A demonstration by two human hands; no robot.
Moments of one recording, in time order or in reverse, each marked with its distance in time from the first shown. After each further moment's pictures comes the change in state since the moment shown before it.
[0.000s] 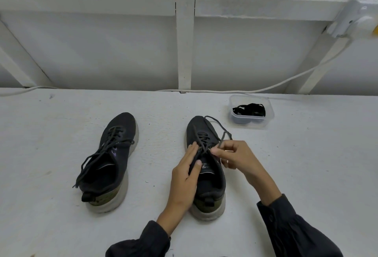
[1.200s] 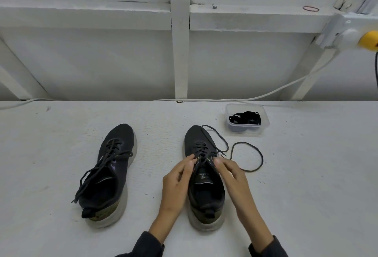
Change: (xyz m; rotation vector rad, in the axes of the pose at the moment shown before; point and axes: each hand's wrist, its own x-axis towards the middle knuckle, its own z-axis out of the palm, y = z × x) left_hand 0.010 0.005 -0.015 -0.130 0.040 -0.015; right_hand -0.033 0.019 0.041 0.177 0.345 -0.045
